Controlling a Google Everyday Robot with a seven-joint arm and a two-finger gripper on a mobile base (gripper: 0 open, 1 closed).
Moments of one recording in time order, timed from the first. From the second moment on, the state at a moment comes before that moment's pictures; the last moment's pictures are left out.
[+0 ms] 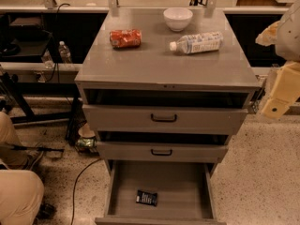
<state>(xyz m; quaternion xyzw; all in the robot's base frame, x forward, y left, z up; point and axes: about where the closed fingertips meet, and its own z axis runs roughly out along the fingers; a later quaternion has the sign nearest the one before) 0.438 -0.214 0.986 -0.60 0.78 -0.05 0.17</state>
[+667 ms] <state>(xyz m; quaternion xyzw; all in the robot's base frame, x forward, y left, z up) 0.436 -0.213 0.968 -0.60 0.78 -0.03 0.19</state>
